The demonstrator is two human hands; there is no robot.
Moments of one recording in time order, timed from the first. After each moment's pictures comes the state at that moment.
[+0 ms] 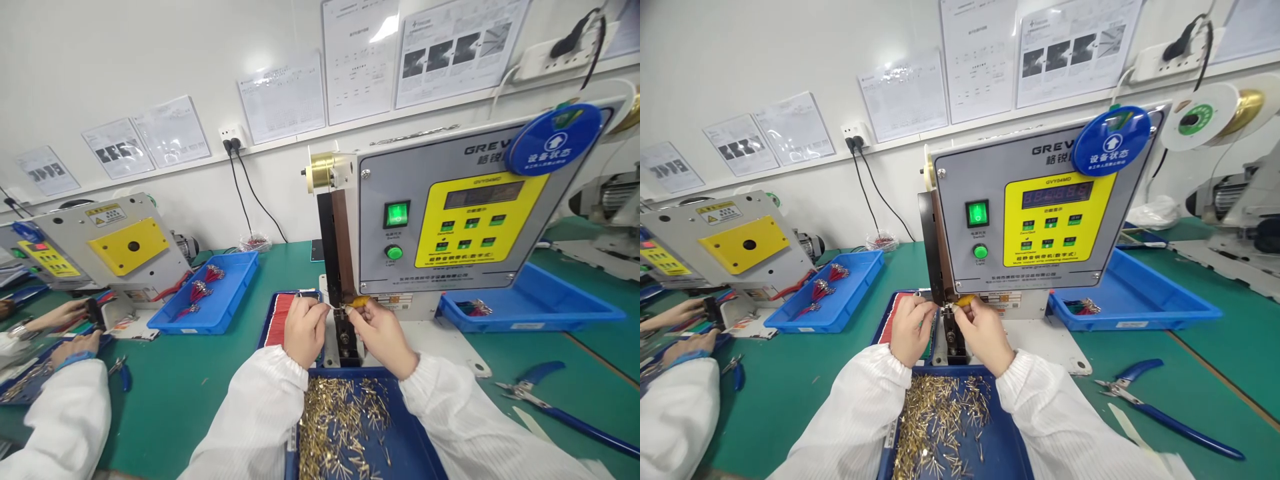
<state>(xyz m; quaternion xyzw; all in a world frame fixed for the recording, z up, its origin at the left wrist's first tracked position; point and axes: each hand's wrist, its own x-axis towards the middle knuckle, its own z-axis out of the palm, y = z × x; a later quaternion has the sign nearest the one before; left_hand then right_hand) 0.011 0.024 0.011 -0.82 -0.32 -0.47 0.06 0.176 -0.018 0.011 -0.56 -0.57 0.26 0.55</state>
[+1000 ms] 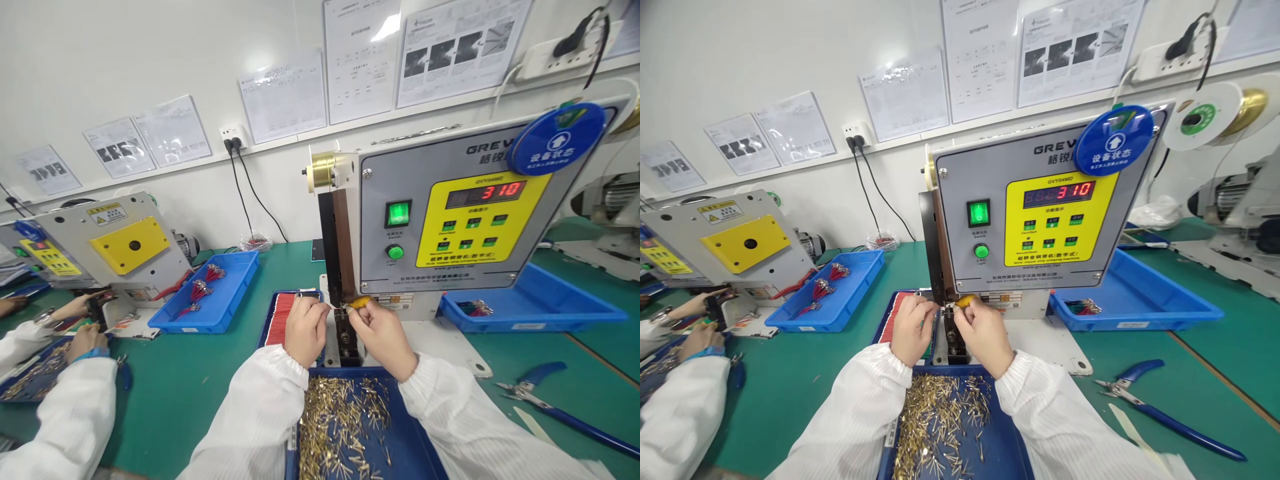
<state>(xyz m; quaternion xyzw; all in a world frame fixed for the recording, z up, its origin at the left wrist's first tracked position) 0.011 0.025 0.009 -0.83 -0.32 -0.45 0.04 0.175 -0.022 0.018 -0.60 -0.62 0.08 0.50</state>
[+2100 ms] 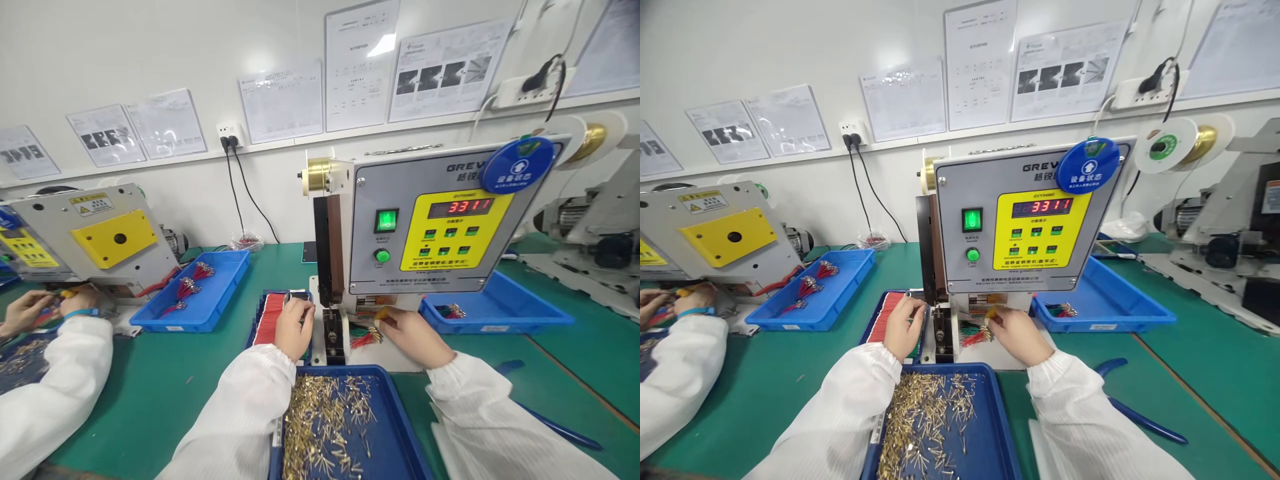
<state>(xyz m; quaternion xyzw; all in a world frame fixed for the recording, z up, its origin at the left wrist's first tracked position) 0.011 0.035 -0.007 -0.79 -0.37 -0.47 -0.11 0.265 -0.038 0.018 -0.68 -0.68 0.11 0.25</state>
